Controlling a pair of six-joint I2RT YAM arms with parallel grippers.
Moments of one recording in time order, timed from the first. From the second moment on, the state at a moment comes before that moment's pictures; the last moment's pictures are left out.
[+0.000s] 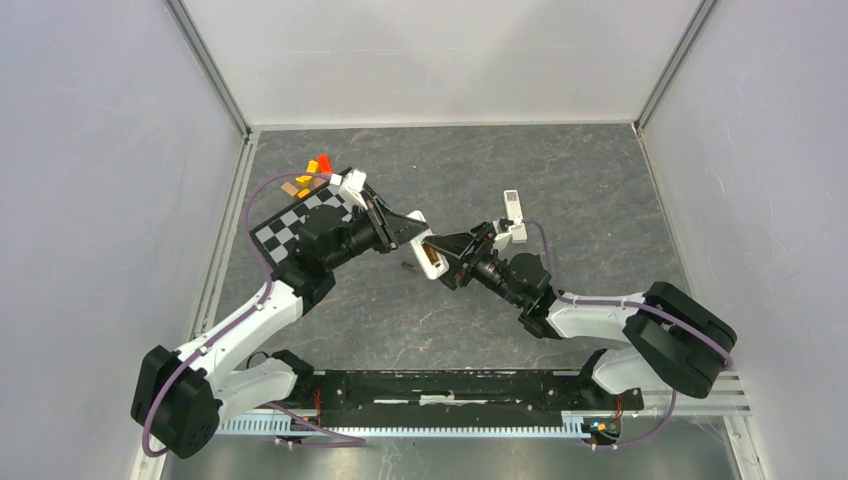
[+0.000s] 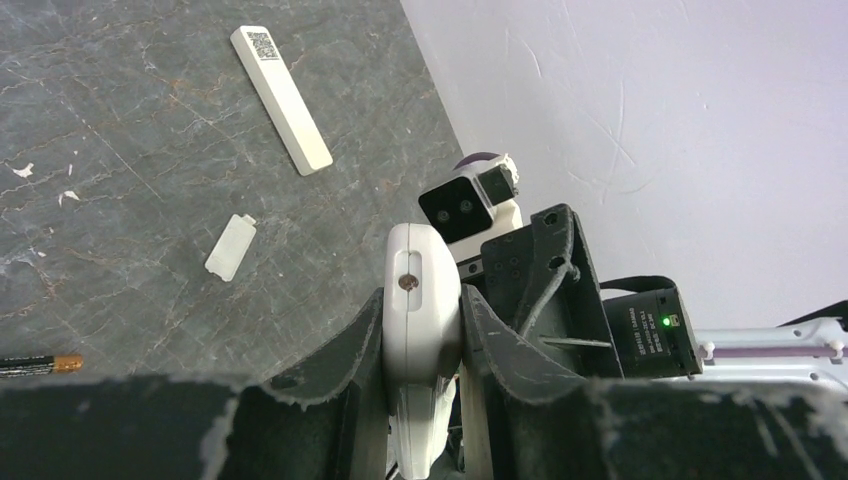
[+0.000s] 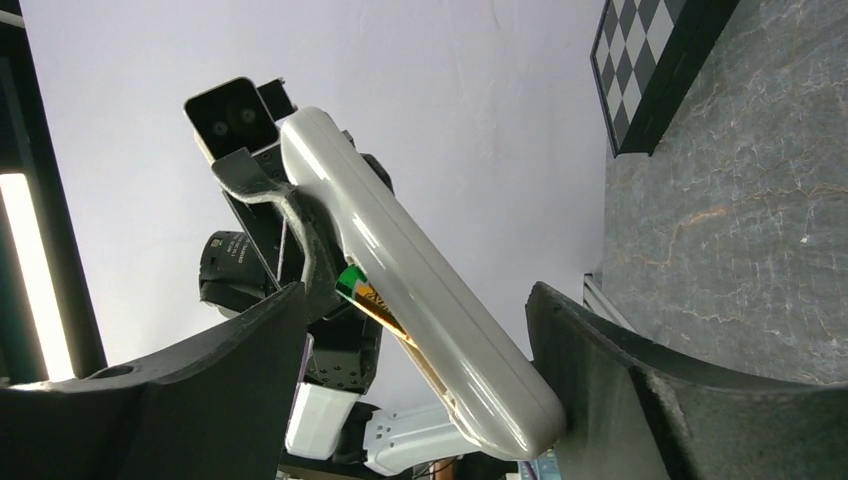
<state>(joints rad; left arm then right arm) -0.54 1.05 0.66 0.26 0.35 -0.89 0.86 1.38 0.40 1.04 -0.05 1.65</state>
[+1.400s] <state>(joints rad) -0.47 1.03 0.68 0.19 0.44 -0.87 0.82 1.38 0.35 1.18 -0.14 1.46</state>
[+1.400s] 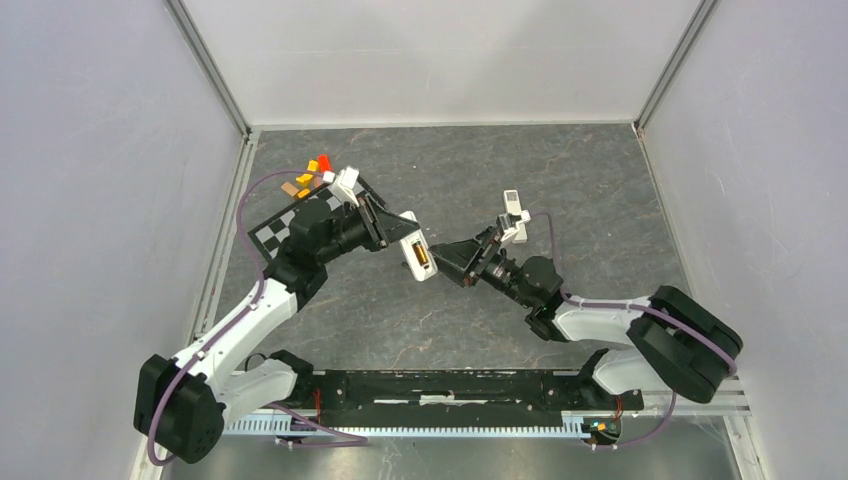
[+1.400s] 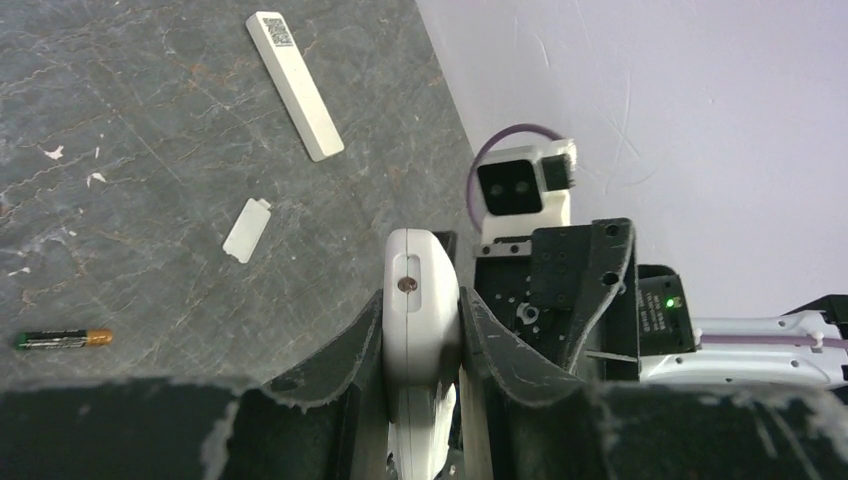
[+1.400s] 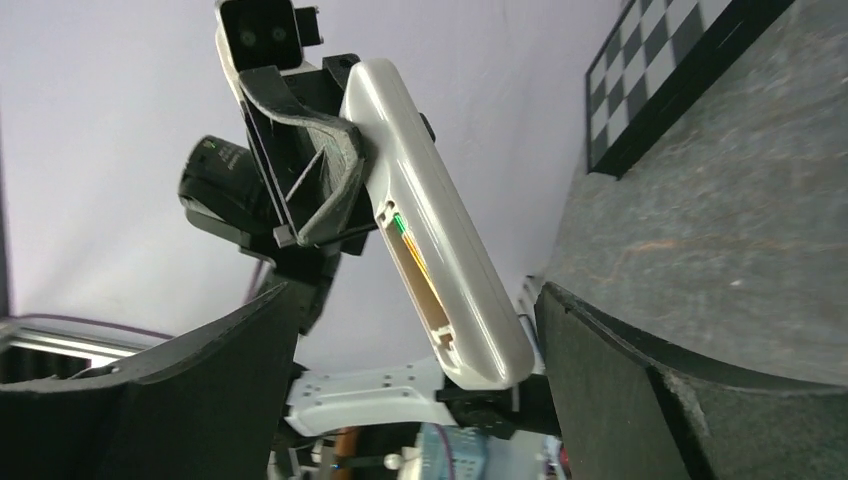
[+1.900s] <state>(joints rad) -0.45 1.04 0.75 0.11 0.68 -0.72 0.78 1.24 0.49 0.82 -0.25 0.84</state>
